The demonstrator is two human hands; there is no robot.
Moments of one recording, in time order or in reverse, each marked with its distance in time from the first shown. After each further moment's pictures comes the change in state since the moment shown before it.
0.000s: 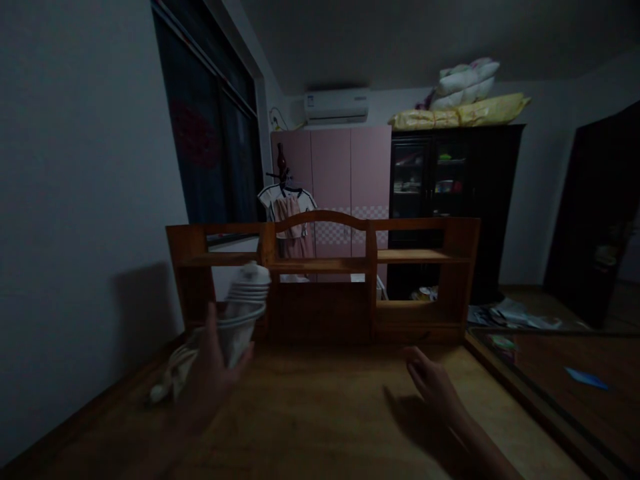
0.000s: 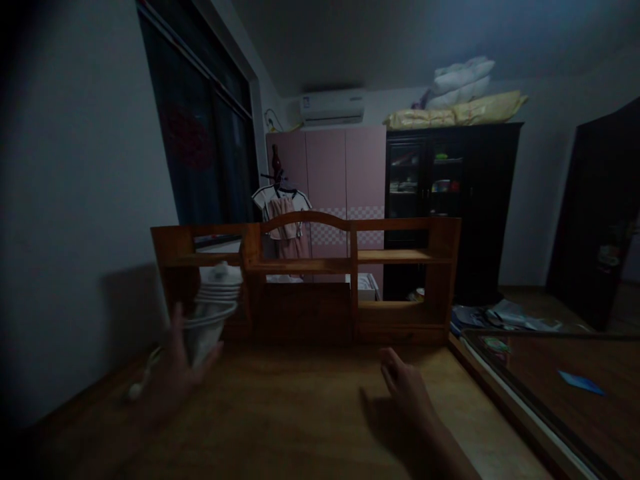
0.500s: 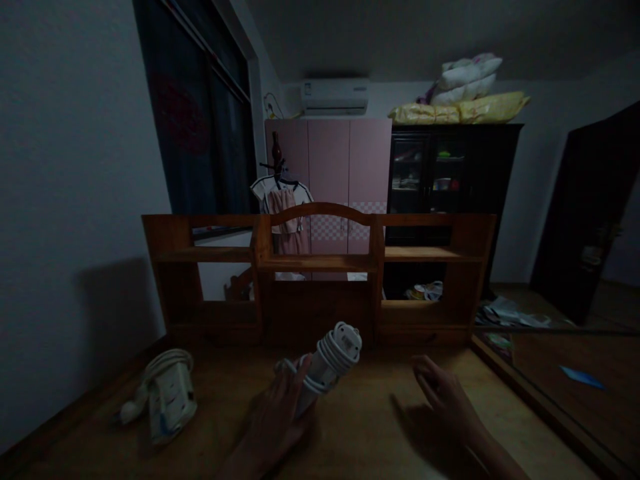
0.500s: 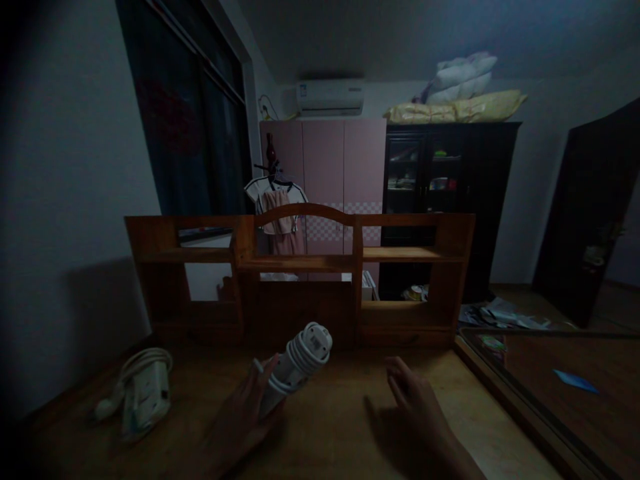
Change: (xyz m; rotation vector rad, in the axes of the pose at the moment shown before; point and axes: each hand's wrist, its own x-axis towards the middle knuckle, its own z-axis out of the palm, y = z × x) left_hand -0.077 0.001 0.116 -0.019 -0.355 0.520; right_hand -0.001 -0.010 0.002 0.047 -0.047 0.059
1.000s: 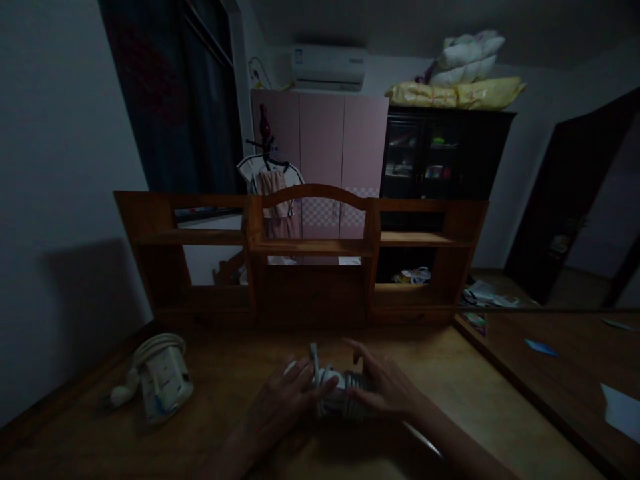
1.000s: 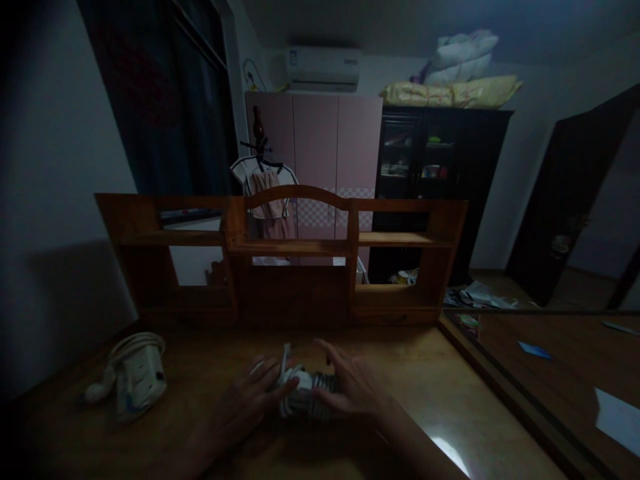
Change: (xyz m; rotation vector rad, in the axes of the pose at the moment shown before) left_hand 0.002 0.008 -0.016 0.181 -0.072 0.474; right_hand 0.006 -0.109 0.041 -0.044 -0.316 -0.243
